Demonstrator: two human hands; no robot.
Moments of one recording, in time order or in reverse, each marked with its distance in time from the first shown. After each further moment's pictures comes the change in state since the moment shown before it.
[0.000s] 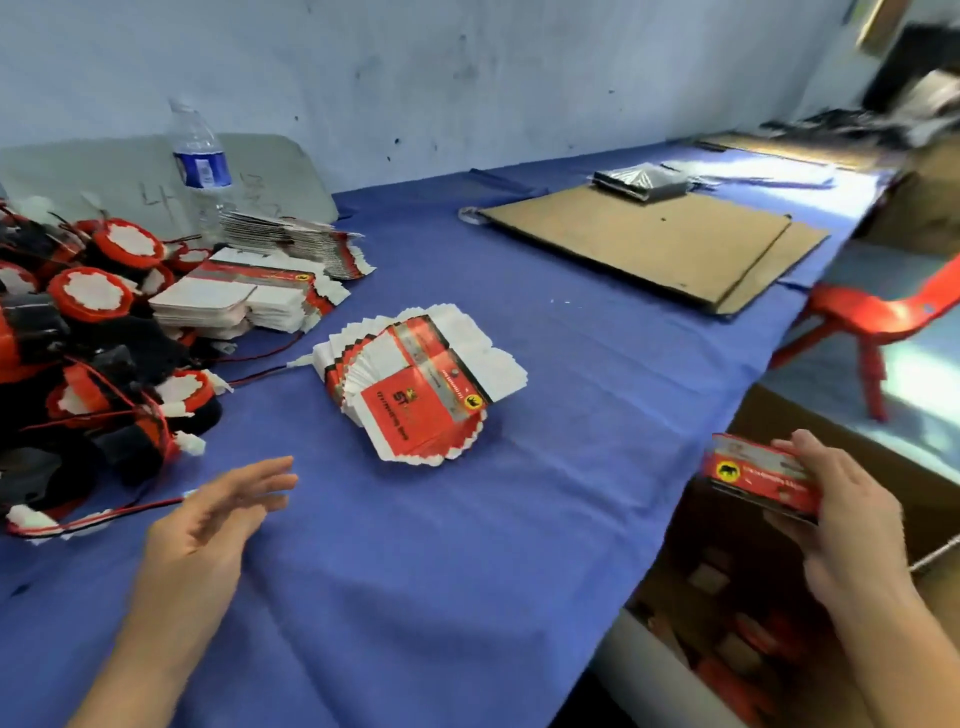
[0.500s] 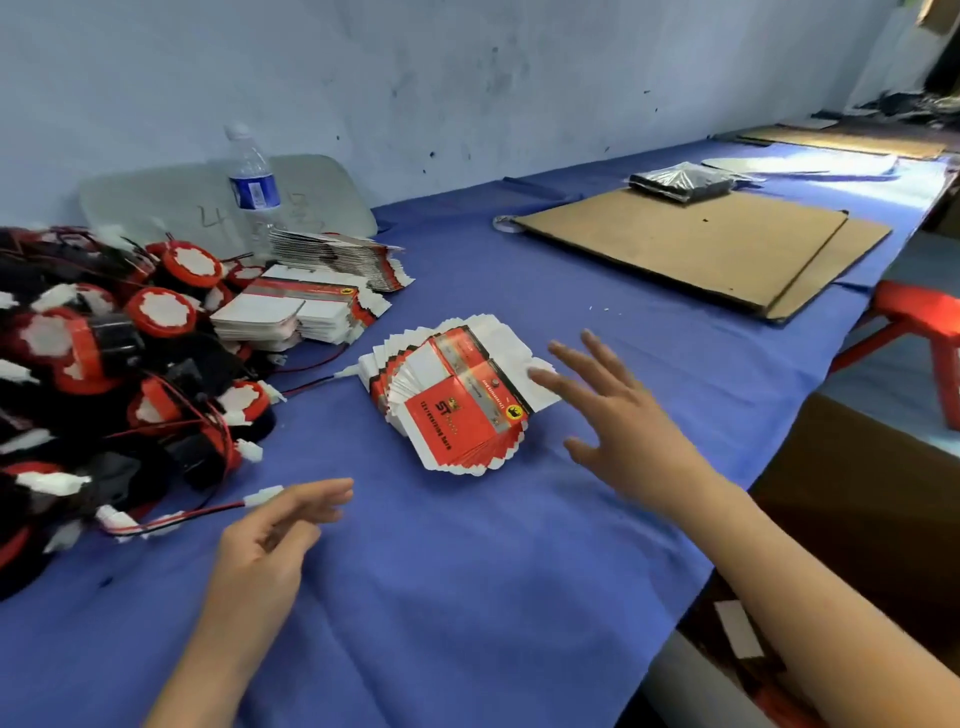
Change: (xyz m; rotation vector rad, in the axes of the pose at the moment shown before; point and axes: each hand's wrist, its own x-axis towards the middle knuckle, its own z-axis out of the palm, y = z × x) left_hand -0.007 0.014 0.007 0.088 0.010 -0.009; right_hand -0.018 -0.006 0.146 -1.100 -0.745 -1.007
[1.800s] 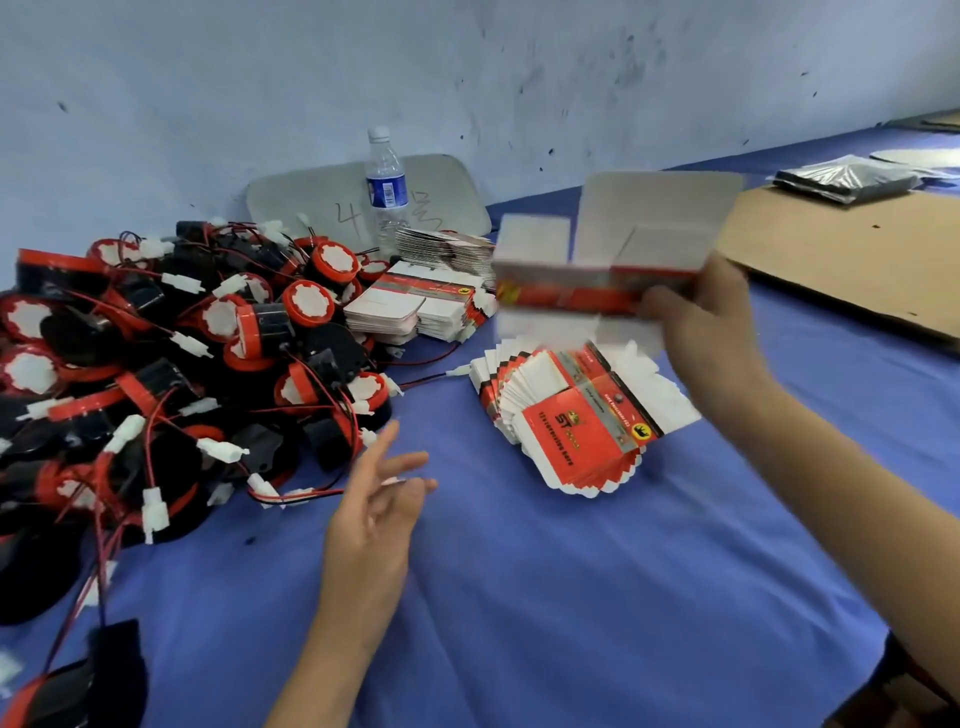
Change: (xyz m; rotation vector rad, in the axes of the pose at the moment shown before) left_hand 0.001 0.007 0.000 -0.204 0.183 -0.029; right_hand 0.105 -0.056 -0.024 1.062 0.424 0.088
